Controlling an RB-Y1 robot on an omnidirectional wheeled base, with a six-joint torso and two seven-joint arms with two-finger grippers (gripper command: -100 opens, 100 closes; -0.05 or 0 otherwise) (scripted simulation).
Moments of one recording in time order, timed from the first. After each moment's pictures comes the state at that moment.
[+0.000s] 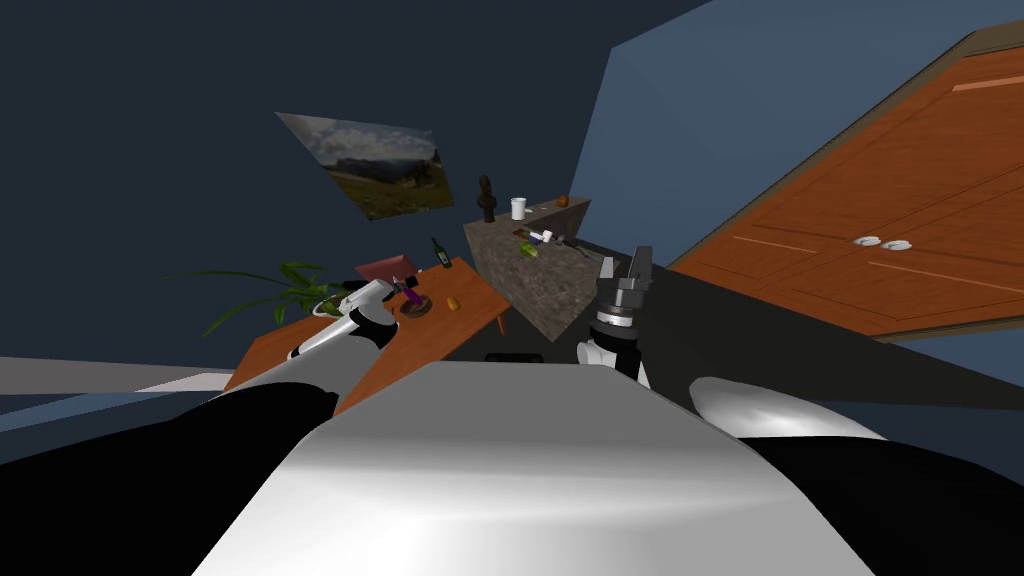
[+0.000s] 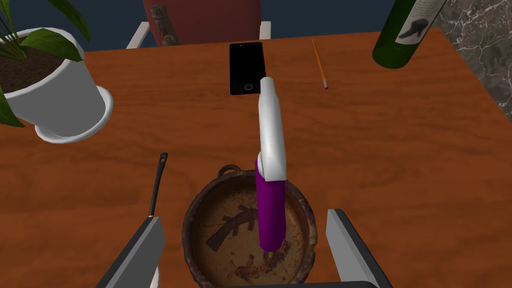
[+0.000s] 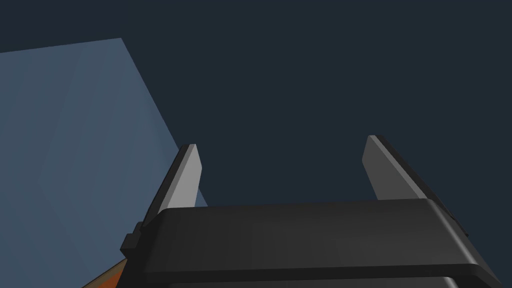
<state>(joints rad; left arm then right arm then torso) -0.68 0.66 0.99 -0.48 0.00 0.48 1.33 0.52 -0.02 0.07 -2.35 0.03 -0.54 0.08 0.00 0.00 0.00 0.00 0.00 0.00</state>
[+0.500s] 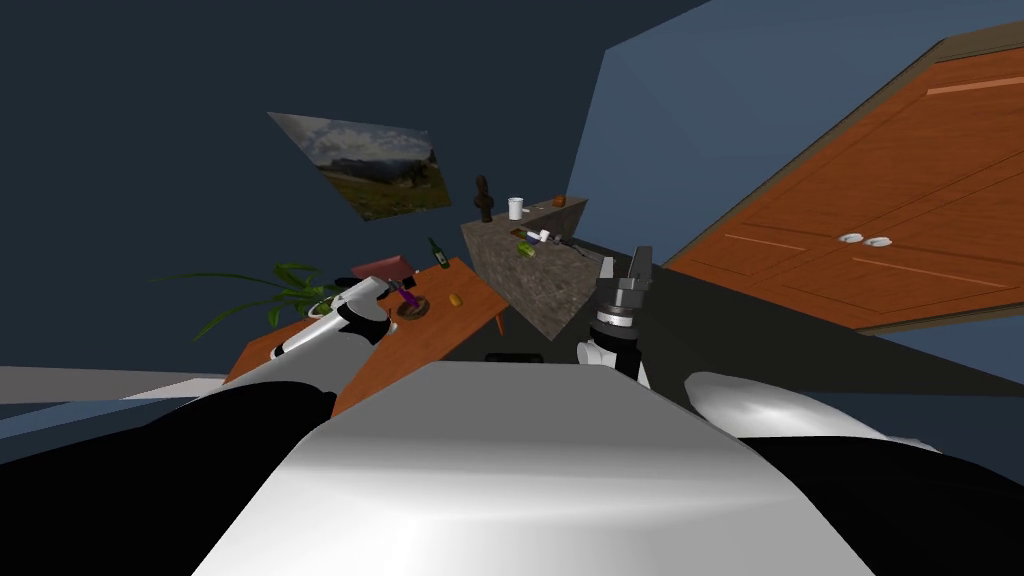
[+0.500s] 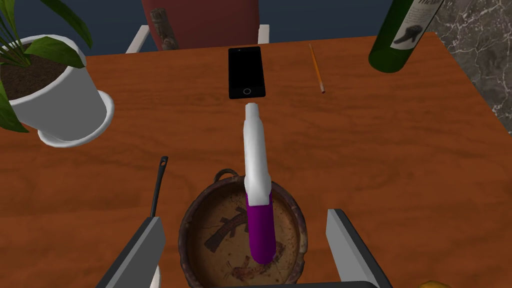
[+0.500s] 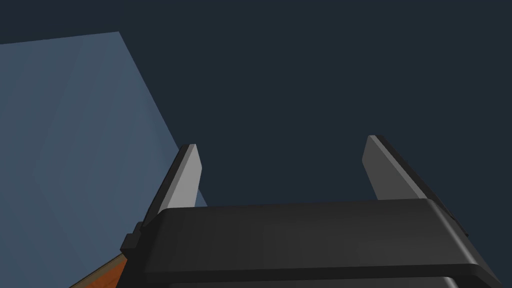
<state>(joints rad) -0.72 0.72 0.99 -0.41 -0.02 0.47 1.34 0.52 -0.02 0.07 -2.35 0.03 -0.54 0.08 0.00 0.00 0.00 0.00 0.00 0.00</state>
